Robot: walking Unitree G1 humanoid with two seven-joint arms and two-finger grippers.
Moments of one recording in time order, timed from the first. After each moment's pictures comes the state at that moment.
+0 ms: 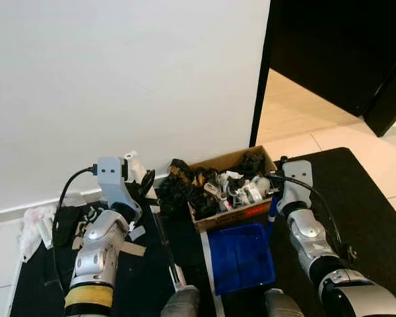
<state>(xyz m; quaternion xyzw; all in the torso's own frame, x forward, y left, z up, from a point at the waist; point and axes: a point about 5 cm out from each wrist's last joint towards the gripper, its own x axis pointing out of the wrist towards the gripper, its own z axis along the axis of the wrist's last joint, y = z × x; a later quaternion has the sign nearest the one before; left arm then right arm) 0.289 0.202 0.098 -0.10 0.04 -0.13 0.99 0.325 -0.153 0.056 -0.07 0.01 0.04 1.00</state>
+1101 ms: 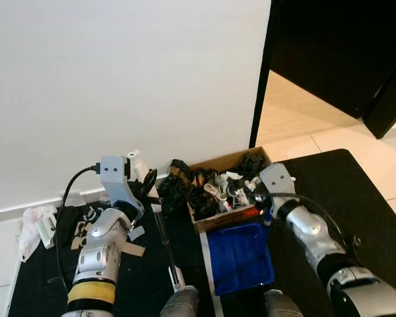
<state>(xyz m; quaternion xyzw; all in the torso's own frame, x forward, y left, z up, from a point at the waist) 0.293 0.199 0.098 -0.10 0.04 -0.14 0.99 0.316 -0.141 0.052 -0.16 0.02 0.22 0.96</state>
